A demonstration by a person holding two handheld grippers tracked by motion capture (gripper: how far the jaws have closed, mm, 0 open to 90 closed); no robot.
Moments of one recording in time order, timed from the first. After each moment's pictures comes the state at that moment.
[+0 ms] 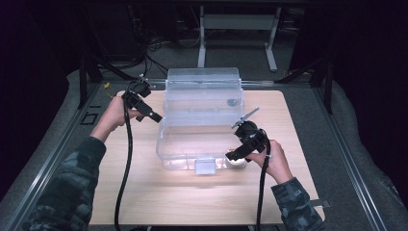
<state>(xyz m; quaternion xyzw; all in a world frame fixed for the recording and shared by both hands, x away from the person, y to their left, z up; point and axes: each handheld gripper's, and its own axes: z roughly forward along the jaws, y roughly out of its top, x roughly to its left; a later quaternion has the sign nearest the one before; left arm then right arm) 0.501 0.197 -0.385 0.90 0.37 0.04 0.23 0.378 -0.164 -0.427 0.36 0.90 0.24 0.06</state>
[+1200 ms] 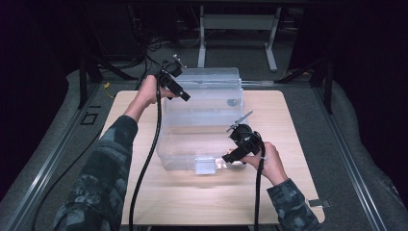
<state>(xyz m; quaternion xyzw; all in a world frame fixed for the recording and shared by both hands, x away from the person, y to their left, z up) 0.566 0.112 -0.370 0.91 0.33 0.07 0.25 0.379 -0.151 -0.440 0.35 0.90 0.24 0.05</state>
